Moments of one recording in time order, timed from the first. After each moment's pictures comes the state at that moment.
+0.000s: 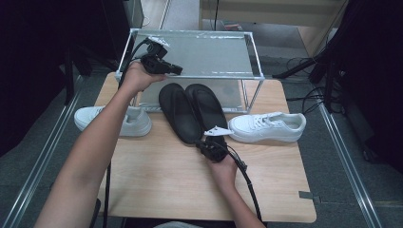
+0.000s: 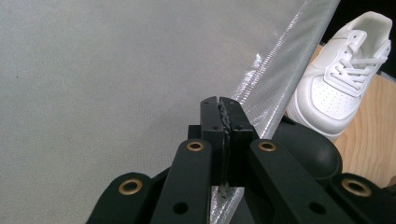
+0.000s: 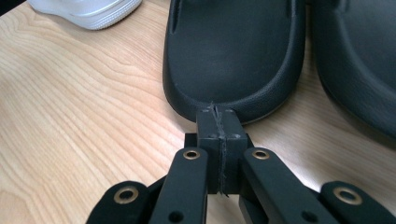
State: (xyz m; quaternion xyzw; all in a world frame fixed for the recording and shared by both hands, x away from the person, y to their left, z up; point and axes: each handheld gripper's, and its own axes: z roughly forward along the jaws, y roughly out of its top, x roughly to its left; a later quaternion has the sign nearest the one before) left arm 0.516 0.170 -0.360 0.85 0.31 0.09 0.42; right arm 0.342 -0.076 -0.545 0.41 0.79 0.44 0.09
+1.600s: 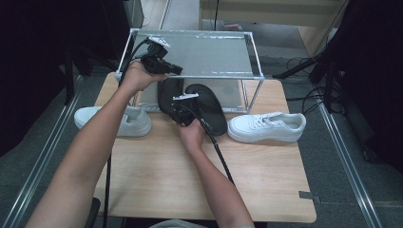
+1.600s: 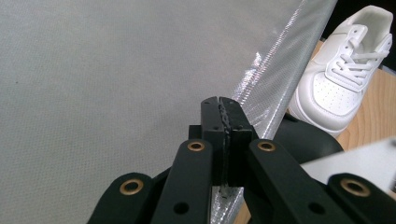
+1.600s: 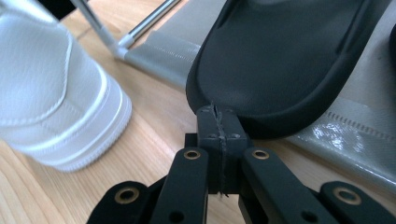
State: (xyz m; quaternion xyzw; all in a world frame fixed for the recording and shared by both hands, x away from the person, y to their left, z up) left arm 0.518 0.170 -0.361 0.85 0.31 0.09 0.42; right arm 0.454 0.032 -0.527 0.42 0.79 0.43 0.07
